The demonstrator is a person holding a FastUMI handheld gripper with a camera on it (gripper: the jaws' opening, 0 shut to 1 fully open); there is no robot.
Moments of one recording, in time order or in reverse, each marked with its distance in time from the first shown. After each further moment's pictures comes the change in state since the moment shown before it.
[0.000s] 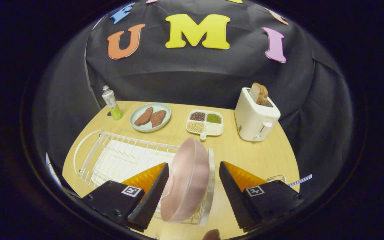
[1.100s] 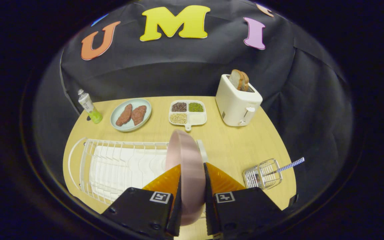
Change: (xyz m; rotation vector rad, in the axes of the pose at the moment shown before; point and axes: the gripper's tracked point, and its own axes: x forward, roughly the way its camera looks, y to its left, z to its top) arm -0.011 -0.004 0.007 0.119 0.058 -0.188
